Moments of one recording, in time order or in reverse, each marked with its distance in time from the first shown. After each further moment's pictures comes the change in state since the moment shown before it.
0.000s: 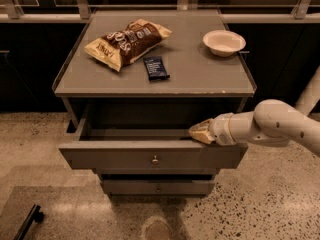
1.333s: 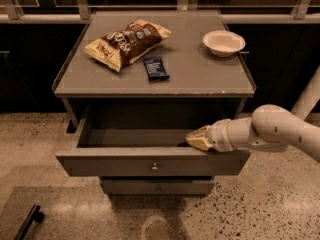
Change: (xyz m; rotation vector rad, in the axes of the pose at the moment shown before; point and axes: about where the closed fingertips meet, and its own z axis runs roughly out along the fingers) arm 0.015 0.021 0.006 -0.052 0.017 0.036
